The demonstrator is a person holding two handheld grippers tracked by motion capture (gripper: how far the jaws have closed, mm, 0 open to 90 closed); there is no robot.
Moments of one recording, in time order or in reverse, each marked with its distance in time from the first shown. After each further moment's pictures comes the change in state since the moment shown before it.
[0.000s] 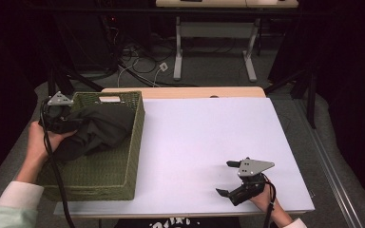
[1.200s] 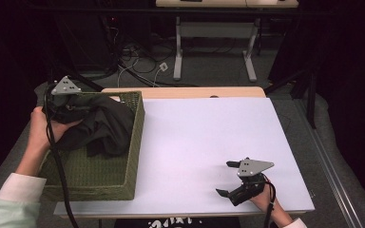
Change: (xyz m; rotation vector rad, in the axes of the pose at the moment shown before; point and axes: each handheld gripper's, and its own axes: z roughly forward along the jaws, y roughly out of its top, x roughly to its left) left arm -0.033 0.052 -0.030 -0.096 -0.007 0.141; right arm 0.000 -0.001 0.001 0.006 0.002 -0.001
